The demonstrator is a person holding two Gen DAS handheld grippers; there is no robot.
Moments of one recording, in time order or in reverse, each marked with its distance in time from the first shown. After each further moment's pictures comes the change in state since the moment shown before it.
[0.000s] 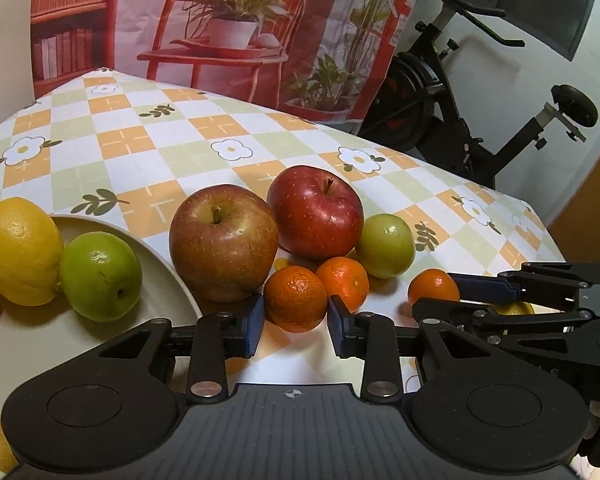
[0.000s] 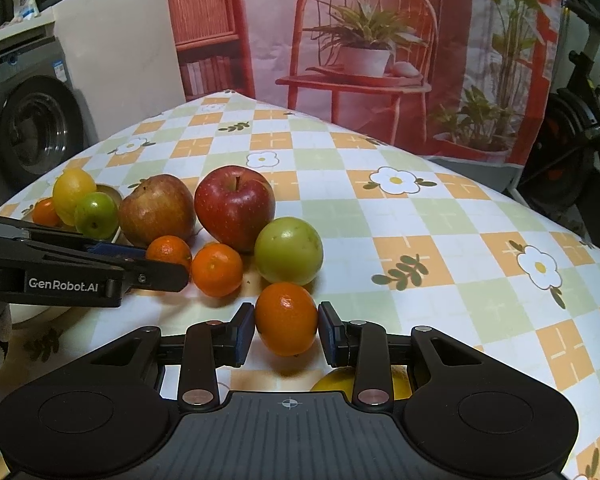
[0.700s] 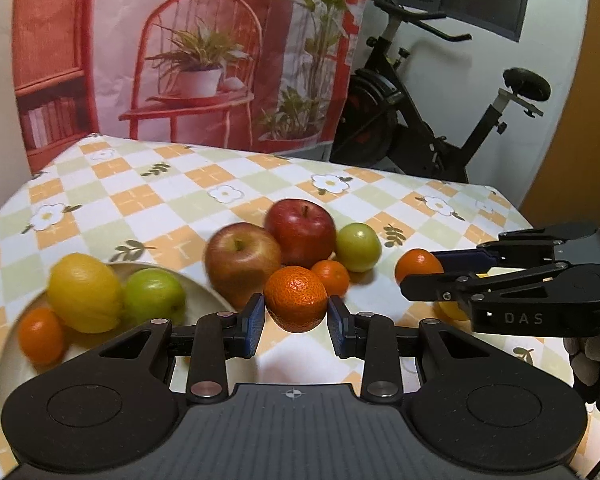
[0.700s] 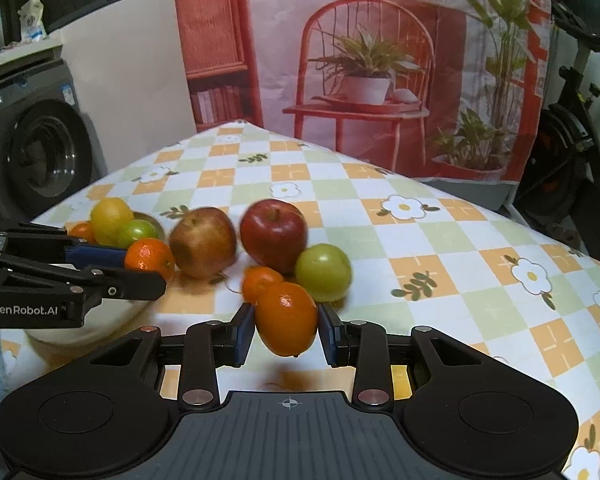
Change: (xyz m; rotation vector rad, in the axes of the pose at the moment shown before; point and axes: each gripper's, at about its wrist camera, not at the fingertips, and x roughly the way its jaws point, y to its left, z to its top) left arm -0.068 0.007 -0.011 0.170 -0.092 -0.028; right arm -0.041 0.034 0.001 0.020 -0.079 0.005
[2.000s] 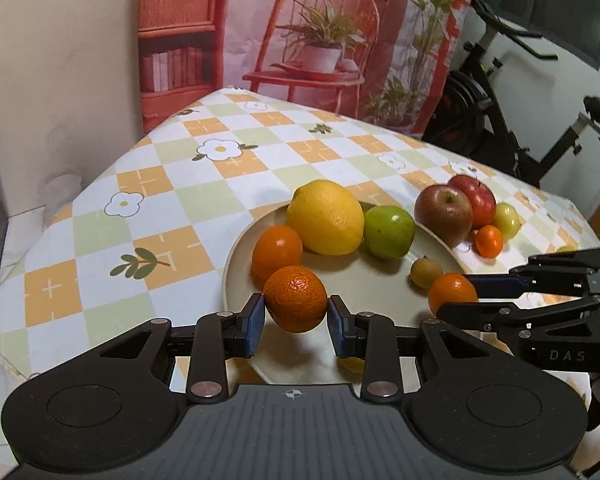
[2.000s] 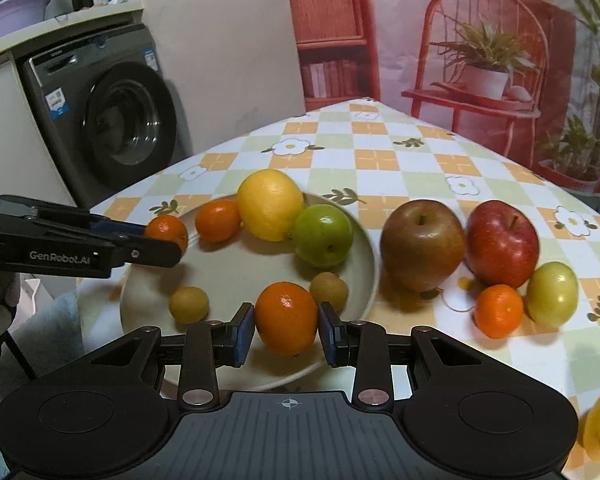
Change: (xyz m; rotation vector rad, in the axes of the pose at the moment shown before) left arm -0.059 0.131 -0.038 -0.140 0.073 0.164; right arm 0.059 0.136 0.007 -0.098 0.077 0.207
